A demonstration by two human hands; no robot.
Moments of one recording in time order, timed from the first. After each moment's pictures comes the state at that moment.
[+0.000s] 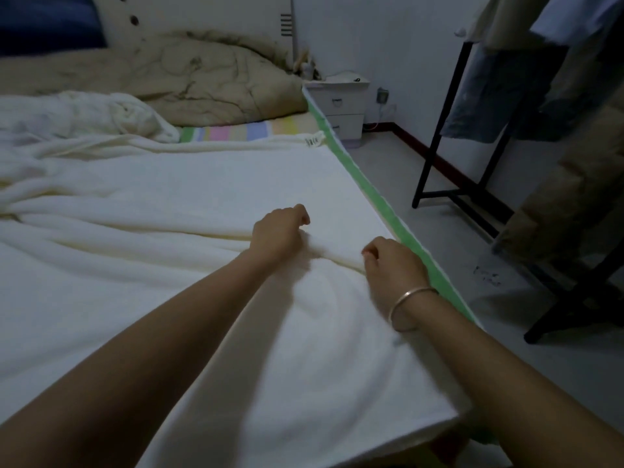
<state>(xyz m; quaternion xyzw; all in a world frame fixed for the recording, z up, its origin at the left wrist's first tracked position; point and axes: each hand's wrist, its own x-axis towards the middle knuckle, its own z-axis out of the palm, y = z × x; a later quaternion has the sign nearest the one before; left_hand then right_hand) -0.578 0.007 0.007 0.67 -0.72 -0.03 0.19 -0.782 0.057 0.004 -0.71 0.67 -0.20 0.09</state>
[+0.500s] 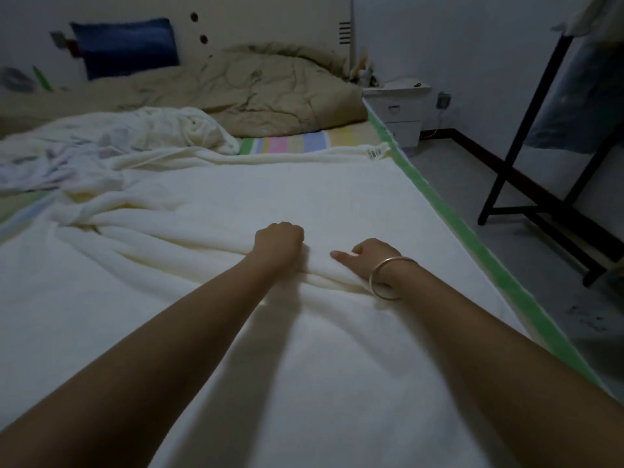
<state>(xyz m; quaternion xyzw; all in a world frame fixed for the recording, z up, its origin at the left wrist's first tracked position) -0.474 -0.025 0.006 0.74 -0.67 0.06 -0.02 -0.651 -0.058 -0.006 -0.75 0.61 -0.04 0.25</state>
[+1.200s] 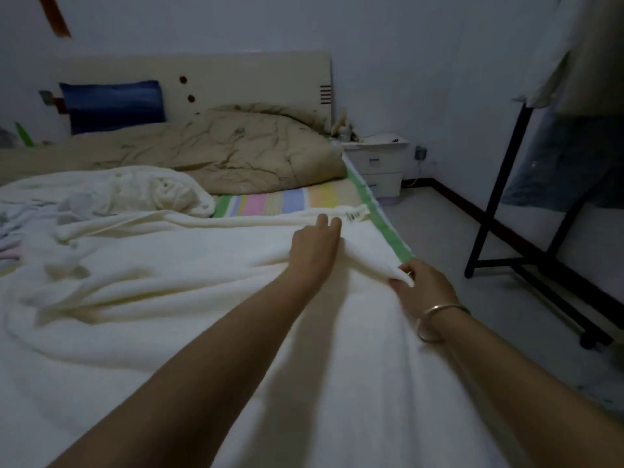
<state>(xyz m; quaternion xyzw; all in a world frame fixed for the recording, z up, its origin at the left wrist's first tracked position) -0.549 -0.152 0.070 0.66 -0.71 0.21 0.13 -0.738 -0.143 0.026 -0.68 0.64 -0.31 0.17</state>
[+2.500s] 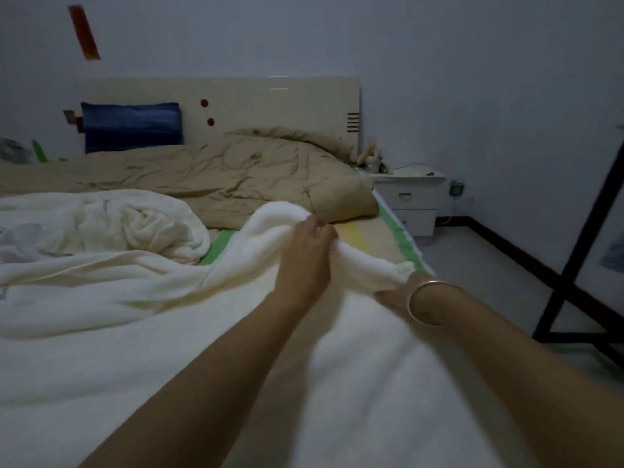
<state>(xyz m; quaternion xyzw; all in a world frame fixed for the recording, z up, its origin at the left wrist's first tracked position) -0.453 -0.347 0.036 0.62 -0.68 0.18 0.34 -0.639 -0.369 0.048 -0.72 0.65 -0.11 0.22</state>
